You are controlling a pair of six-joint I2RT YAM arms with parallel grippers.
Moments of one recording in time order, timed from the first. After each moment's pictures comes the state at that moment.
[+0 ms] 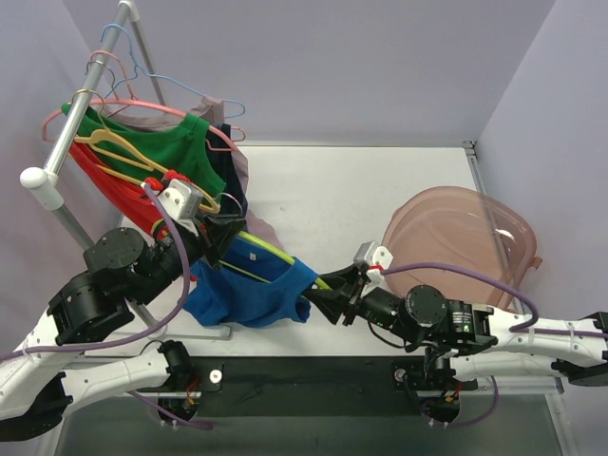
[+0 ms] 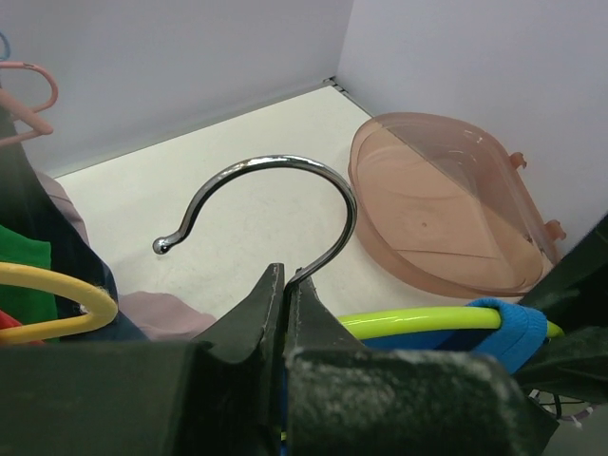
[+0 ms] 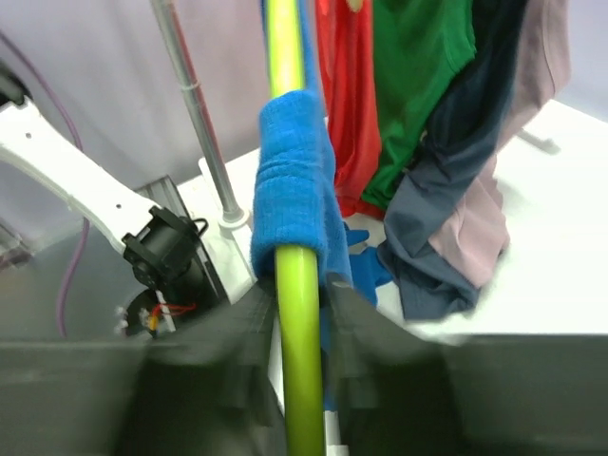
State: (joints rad) left arm -1.02 0.78 1.32 -0.56 -0.33 -0.20; right arm 1.45 0.77 0.80 0.00 0.40 0.13
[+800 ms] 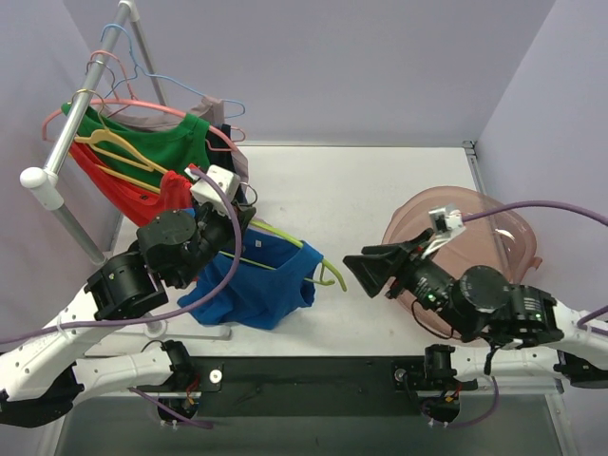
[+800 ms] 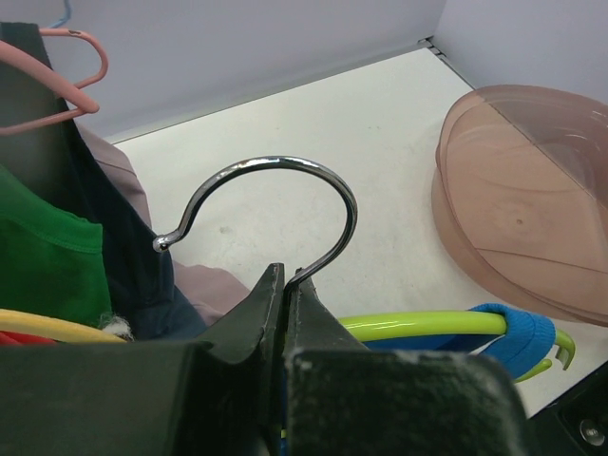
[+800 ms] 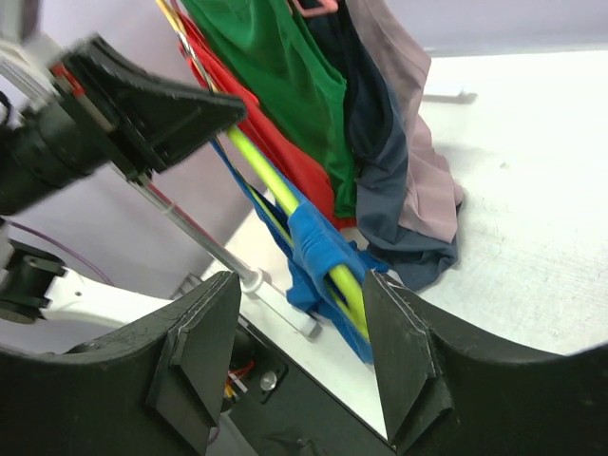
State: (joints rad) left arm -1.02 0.92 1.32 -0.56 -0.49 -0.17; right arm 1.46 0.70 1.15 -0.49 0.71 0.56
